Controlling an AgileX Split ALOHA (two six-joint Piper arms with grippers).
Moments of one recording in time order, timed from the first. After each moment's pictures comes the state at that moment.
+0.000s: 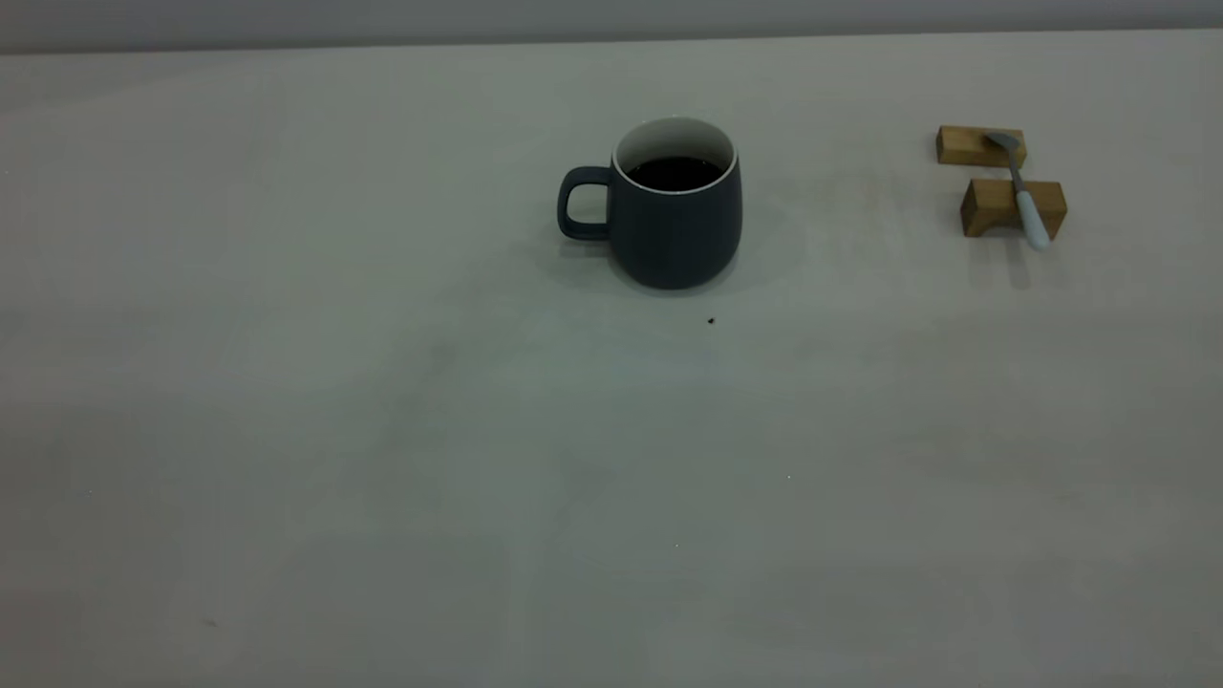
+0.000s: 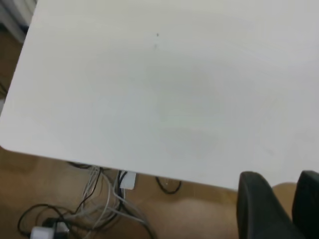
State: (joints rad) left arm -0.01 0.20 -0.51 0.14 1.13 -0.20; right arm 0.02 0.02 -0.47 0.08 1.14 -0.14
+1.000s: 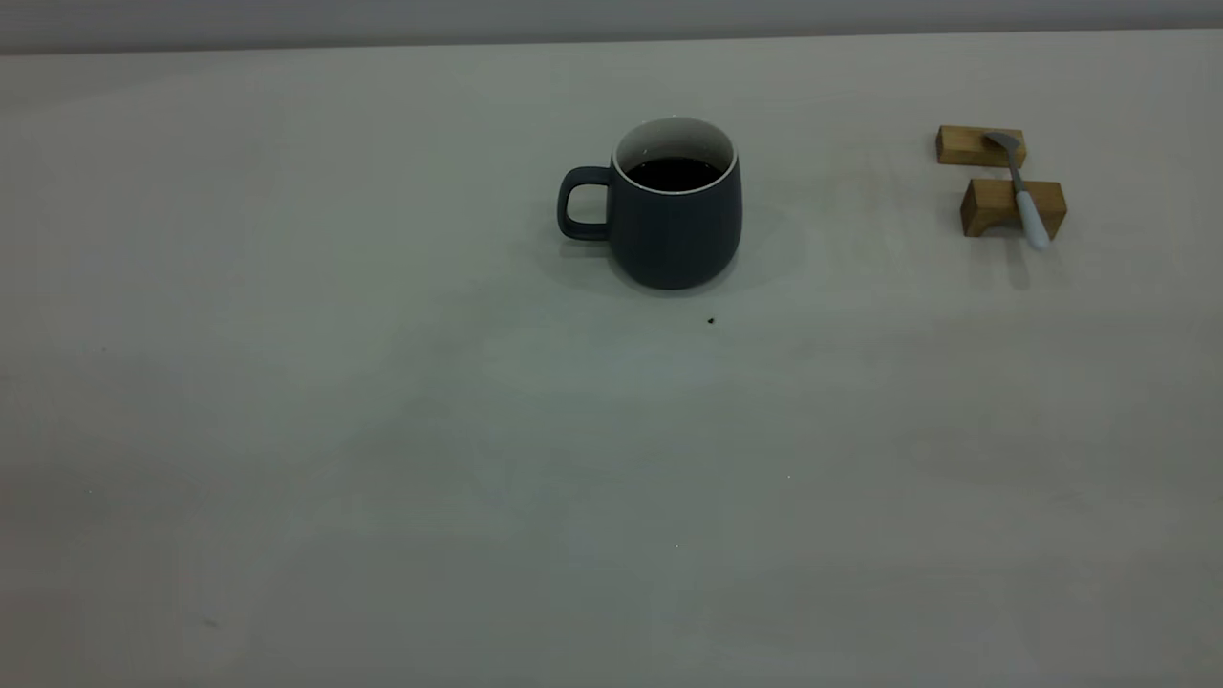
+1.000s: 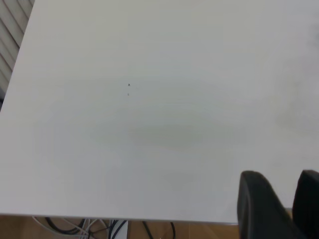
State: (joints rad) left arm -0.01 -0.02 -0.49 0.06 1.13 -0.06; right arm 0.02 0.02 -0.47 0.08 1.14 -0.14
